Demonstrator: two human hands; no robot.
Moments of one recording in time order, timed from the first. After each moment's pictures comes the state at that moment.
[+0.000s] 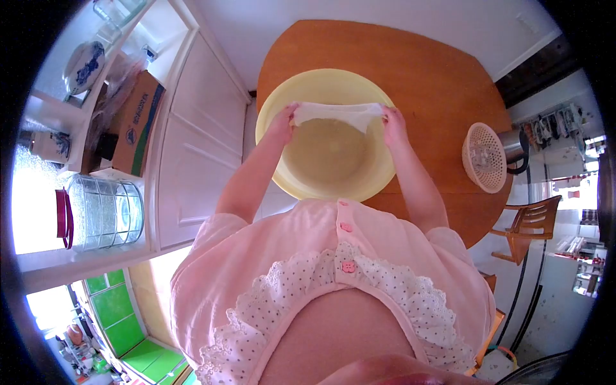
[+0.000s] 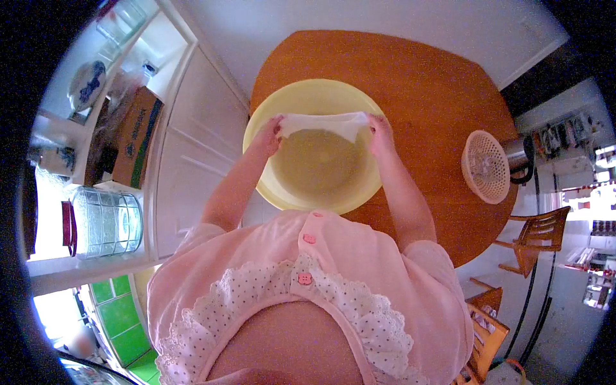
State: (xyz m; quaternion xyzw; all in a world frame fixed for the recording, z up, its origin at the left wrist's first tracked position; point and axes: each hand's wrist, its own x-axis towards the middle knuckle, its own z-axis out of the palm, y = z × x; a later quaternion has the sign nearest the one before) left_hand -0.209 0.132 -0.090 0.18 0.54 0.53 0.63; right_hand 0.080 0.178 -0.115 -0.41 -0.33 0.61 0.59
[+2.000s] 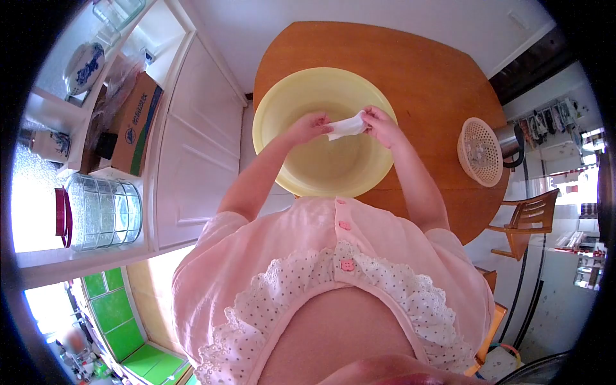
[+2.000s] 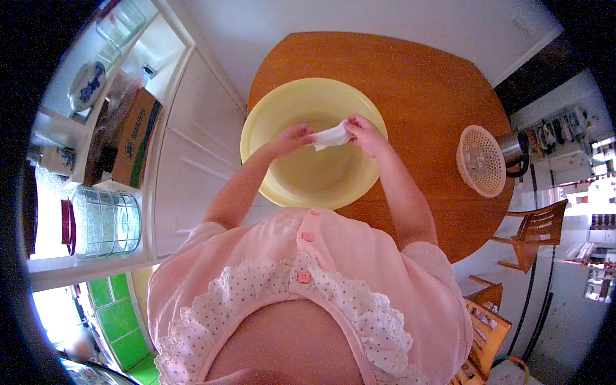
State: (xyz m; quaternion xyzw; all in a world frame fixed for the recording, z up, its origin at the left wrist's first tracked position) left_hand -0.169 0.116 -0.073 0.66 0.44 0.31 0.53; right_hand 0.066 0.142 -0.057 -0.42 -0.45 0.70 0.36
